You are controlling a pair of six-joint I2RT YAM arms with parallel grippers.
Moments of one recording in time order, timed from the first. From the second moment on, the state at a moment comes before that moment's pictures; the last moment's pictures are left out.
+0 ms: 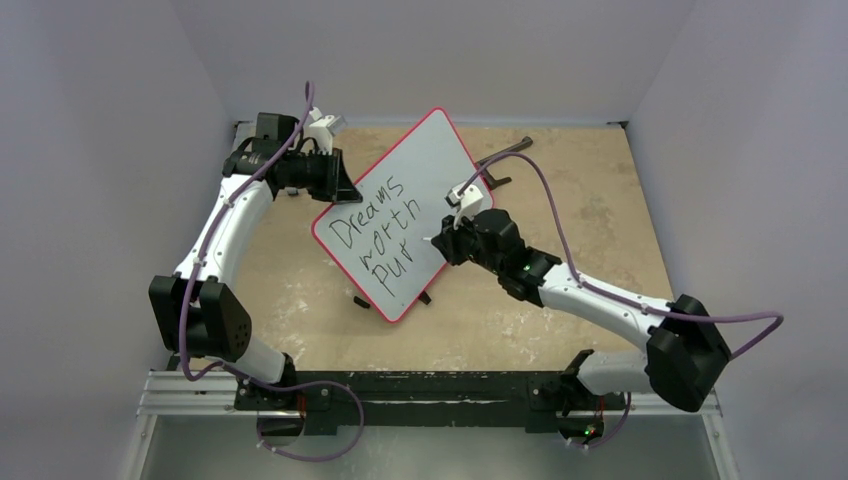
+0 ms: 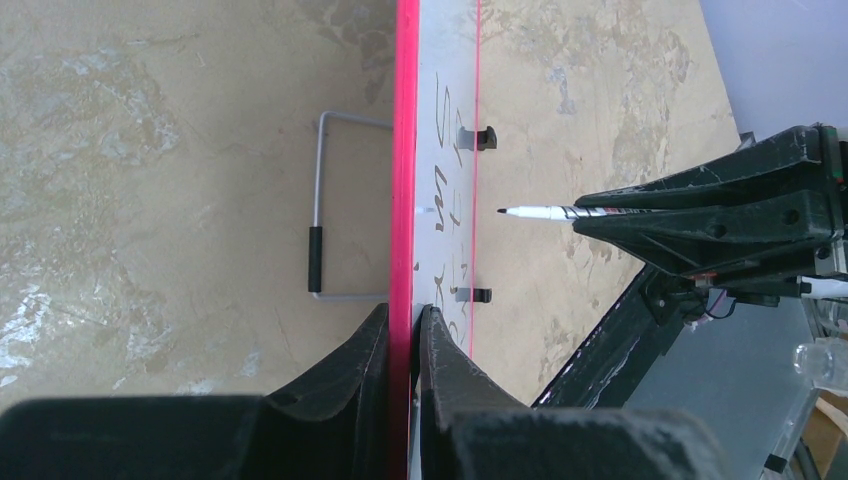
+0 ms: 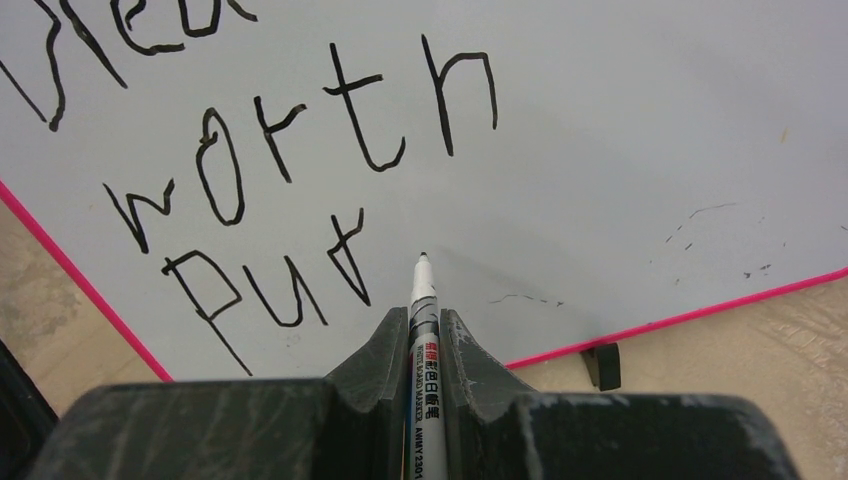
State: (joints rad) left arm -0.11 1.53 1.46 -0.79 0.71 0.00; right arm 0.79 1.27 0.79 0.11 0.06 0.22
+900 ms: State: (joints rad) left arm -0.12 1.53 1.46 -0.79 0.71 0.00; right arm 0.78 1.41 0.88 0.15 0.04 0.22
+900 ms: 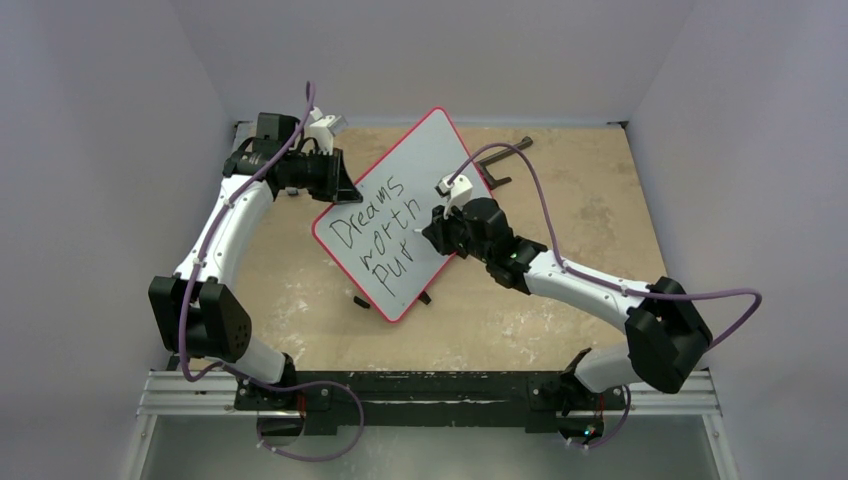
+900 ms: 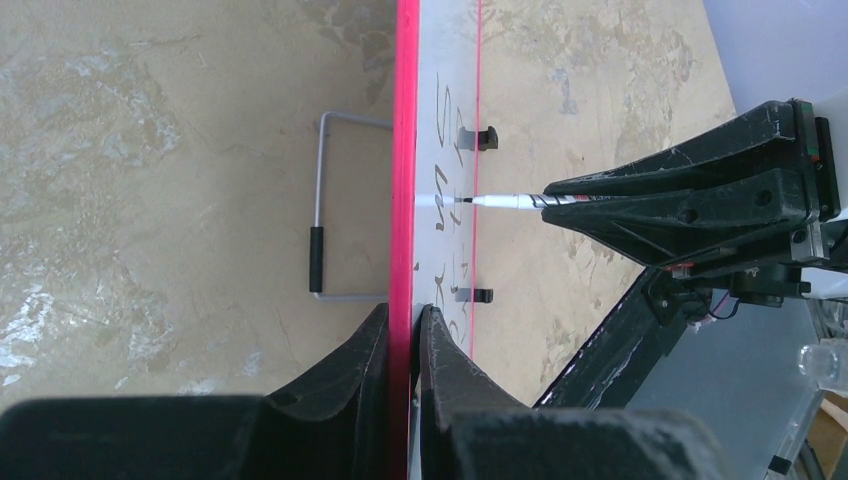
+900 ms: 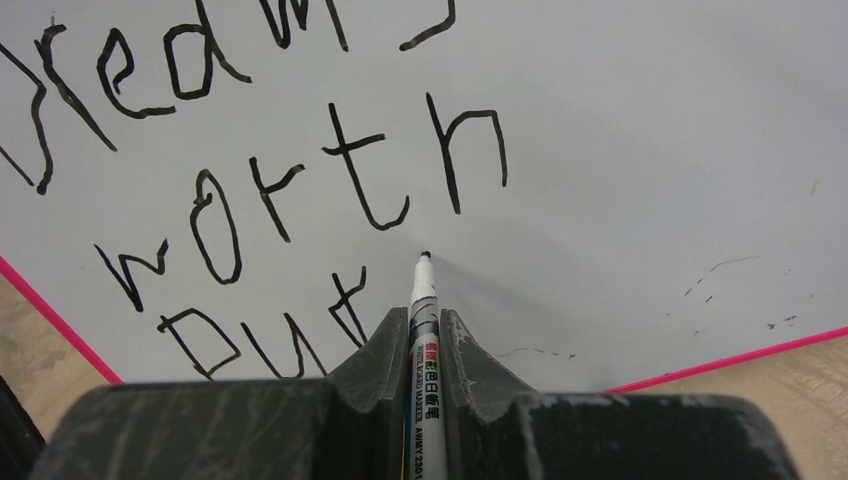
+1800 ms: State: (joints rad) left arm -0.12 1.53 1.46 -0.79 0.70 0.00; right arm 0.77 1.39 0.84 0.18 -0.03 0.23
